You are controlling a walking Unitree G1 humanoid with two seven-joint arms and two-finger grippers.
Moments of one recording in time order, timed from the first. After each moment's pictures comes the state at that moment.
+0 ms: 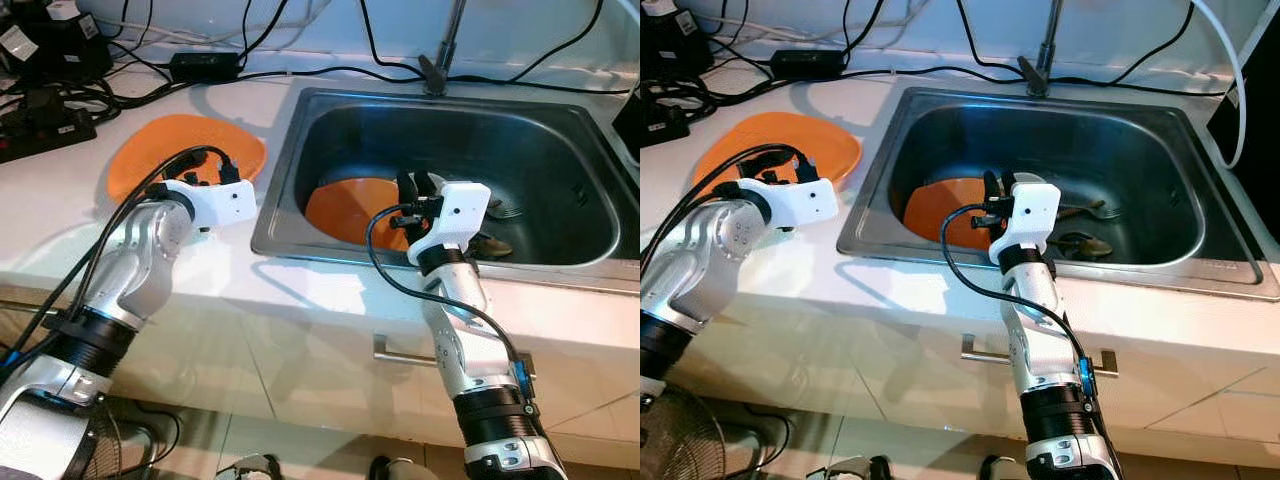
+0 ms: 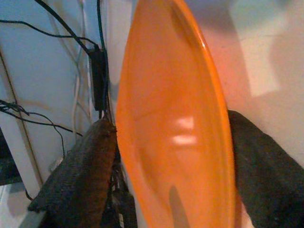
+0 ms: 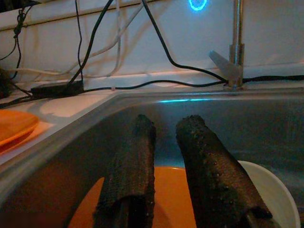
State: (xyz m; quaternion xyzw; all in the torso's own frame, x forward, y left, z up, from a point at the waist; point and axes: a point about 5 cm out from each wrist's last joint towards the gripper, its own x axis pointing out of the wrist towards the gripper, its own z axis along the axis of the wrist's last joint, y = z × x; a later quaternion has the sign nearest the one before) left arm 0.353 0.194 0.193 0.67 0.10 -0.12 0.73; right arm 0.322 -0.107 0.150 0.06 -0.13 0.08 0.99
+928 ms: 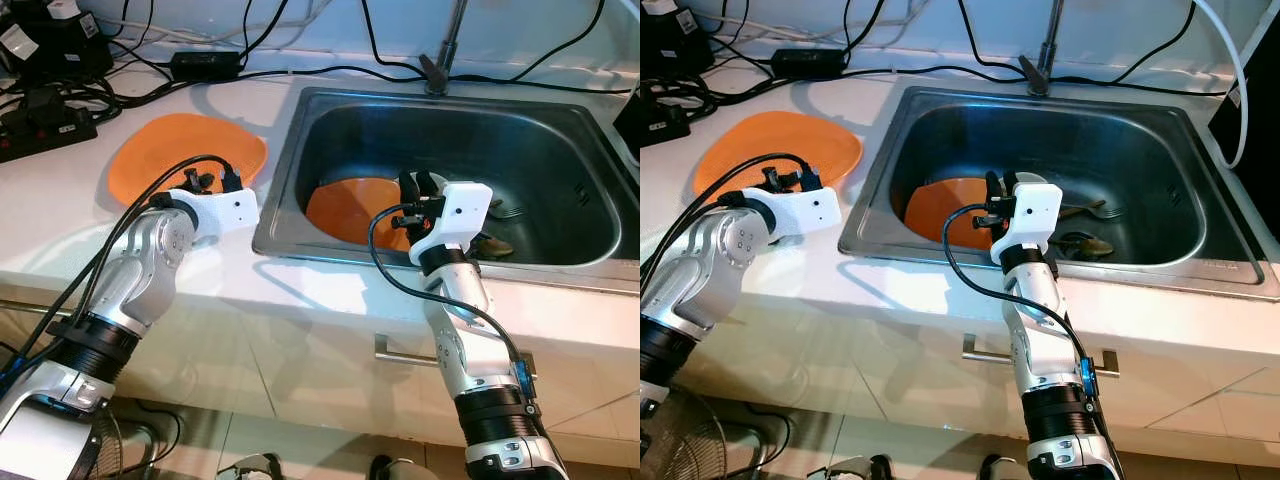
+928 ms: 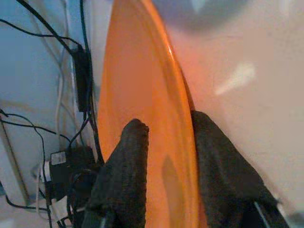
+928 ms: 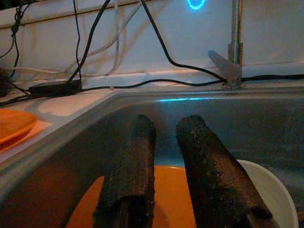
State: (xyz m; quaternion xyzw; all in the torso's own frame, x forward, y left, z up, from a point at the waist) left arm 0.350 0.192 0.183 0.65 0.11 -0.14 0.73; right arm 0.322 -0.109 0.150 0.06 -0.12 0.08 0.99
